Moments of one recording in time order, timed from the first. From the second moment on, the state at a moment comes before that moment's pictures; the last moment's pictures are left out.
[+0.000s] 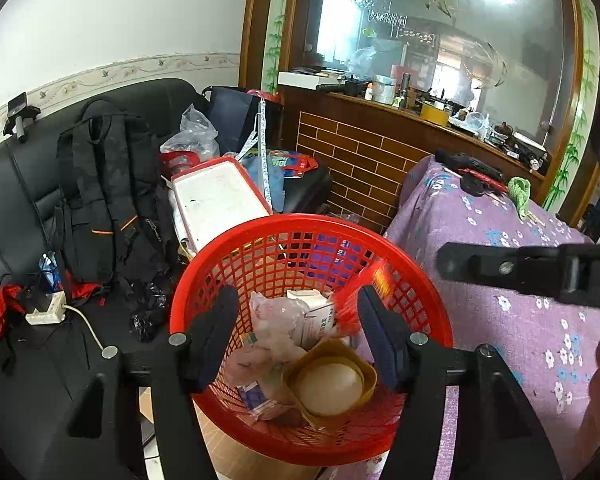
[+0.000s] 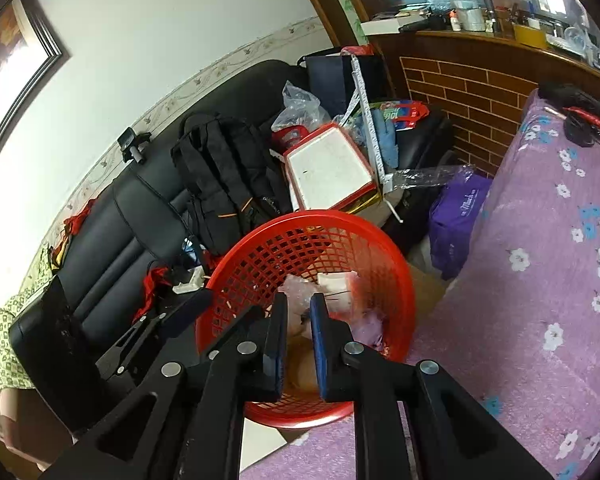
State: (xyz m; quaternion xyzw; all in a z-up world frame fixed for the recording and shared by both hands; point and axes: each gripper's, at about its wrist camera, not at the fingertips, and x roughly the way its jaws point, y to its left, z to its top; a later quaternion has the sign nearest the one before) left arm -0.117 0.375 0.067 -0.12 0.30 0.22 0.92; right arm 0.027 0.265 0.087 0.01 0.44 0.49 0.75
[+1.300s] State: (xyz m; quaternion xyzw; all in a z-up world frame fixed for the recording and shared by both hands) left arm -0.225 0.219 0.084 0.01 0.24 0.34 0.91; right arm -0.099 0.057 0.090 -0.13 0.31 0.27 0.90
